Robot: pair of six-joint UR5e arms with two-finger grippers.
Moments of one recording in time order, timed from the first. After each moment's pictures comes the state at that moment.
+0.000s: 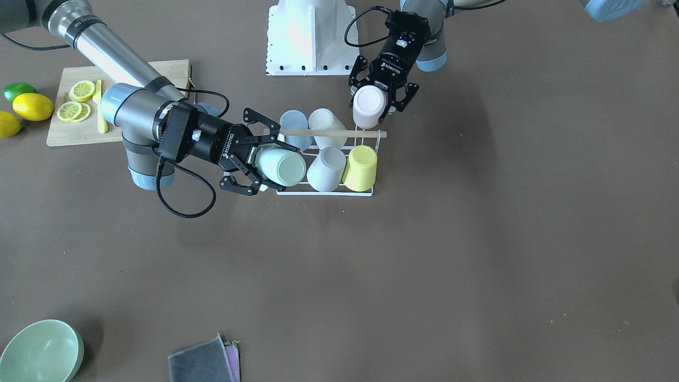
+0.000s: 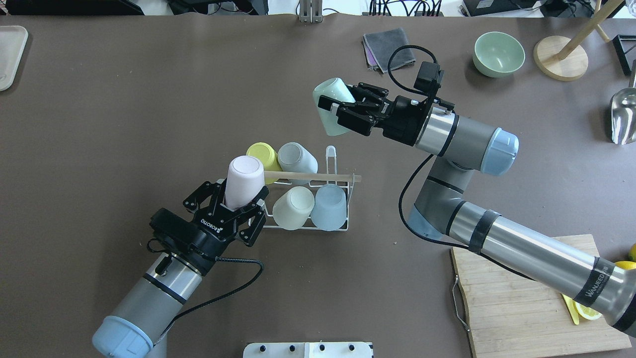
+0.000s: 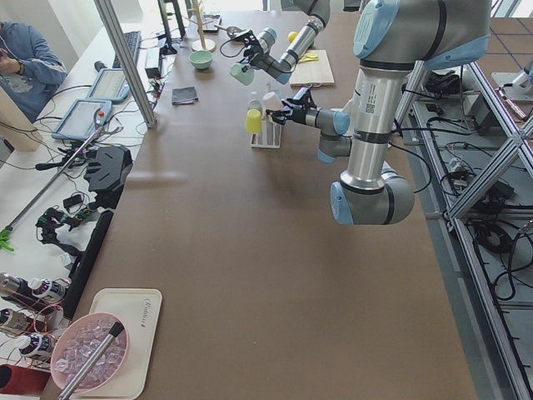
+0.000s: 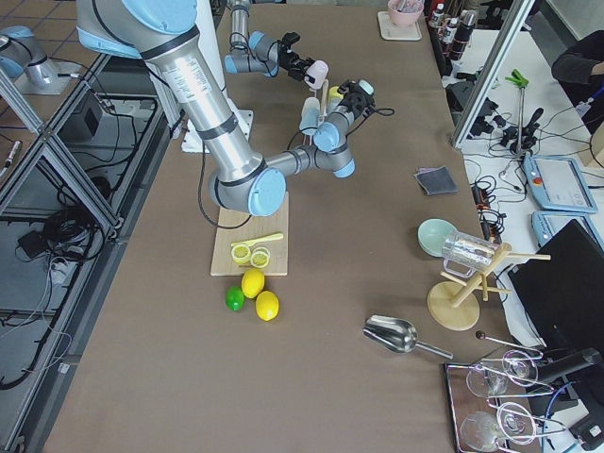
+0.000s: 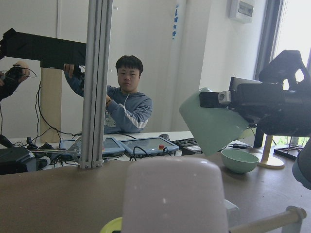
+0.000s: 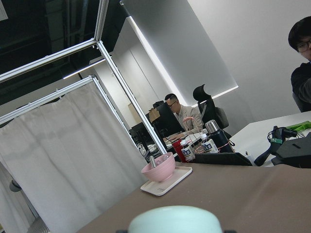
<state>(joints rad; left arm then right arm) -0.11 -1.93 -1.62 -3.13 -0.65 -0.44 0.61 -0.93 1.14 0.48 1.63 0.93</state>
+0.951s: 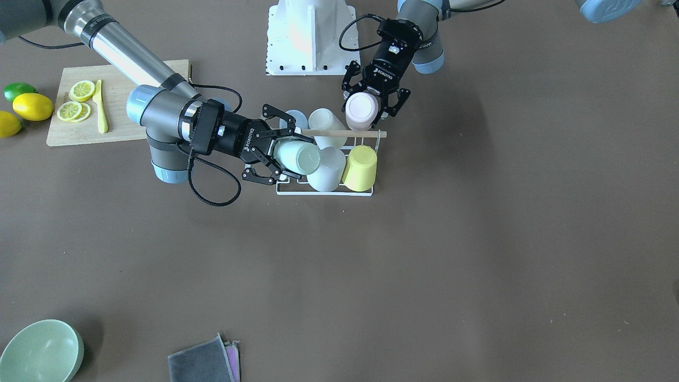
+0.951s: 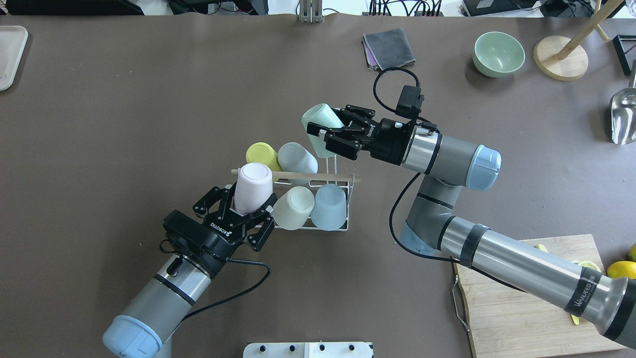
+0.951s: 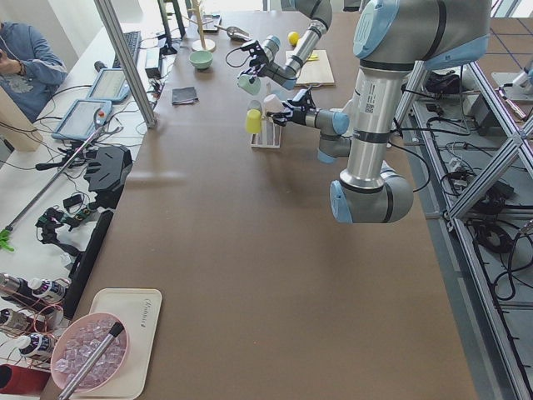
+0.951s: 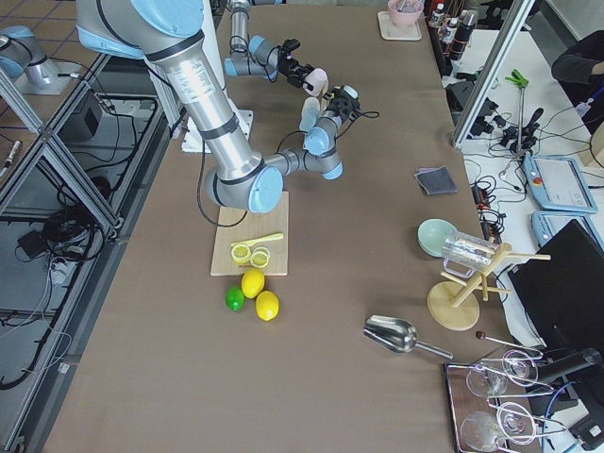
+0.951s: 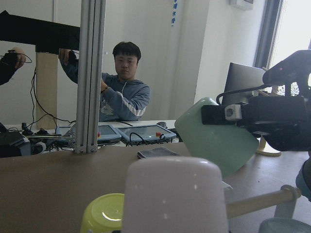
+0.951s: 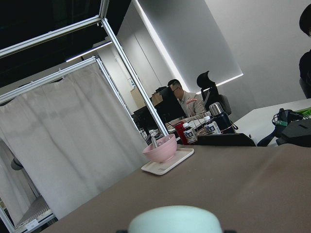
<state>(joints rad) -0.11 -1.95 -1.60 -3.11 -0.68 -0.49 0.57 -0.91 1.08 0.48 1.64 0.87</state>
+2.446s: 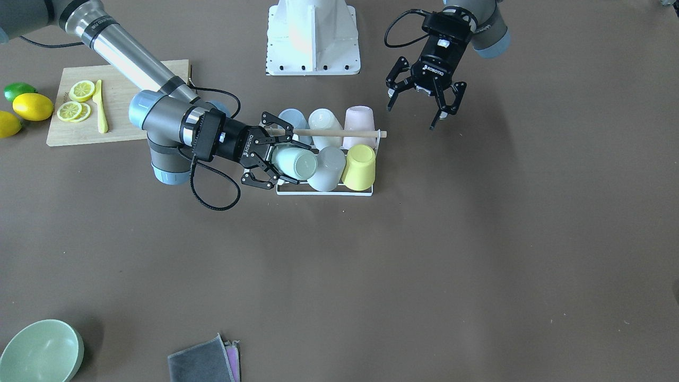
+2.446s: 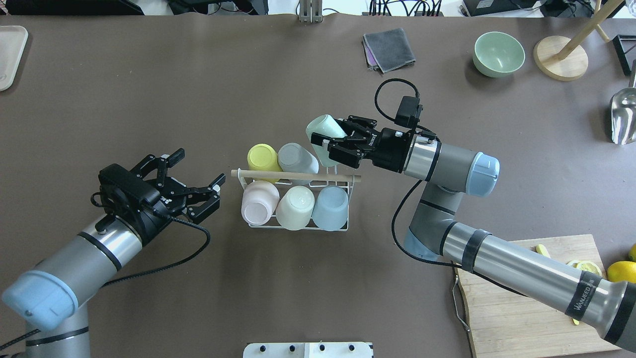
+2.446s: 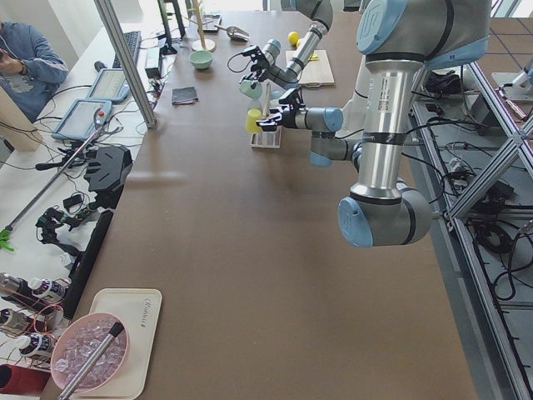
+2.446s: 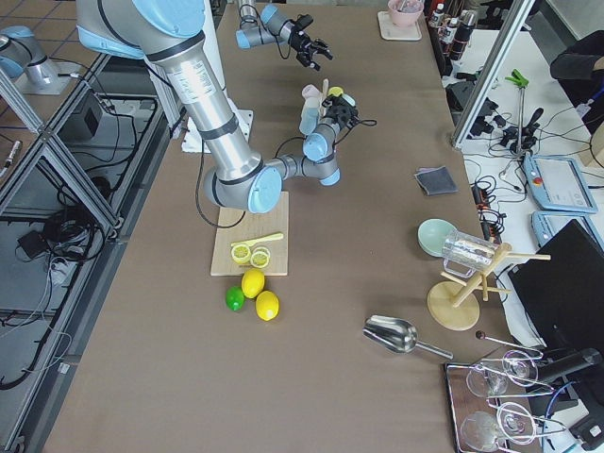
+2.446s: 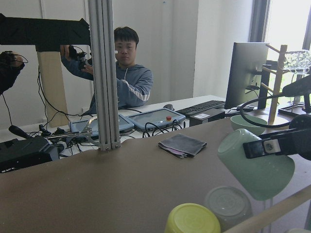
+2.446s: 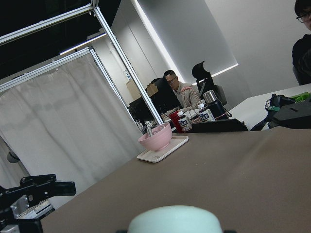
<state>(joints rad) -0.31 -1.68 -1.92 -2.72 -0.97 -0.60 0.56 -0.92 1.04 0.50 1.64 0.87</state>
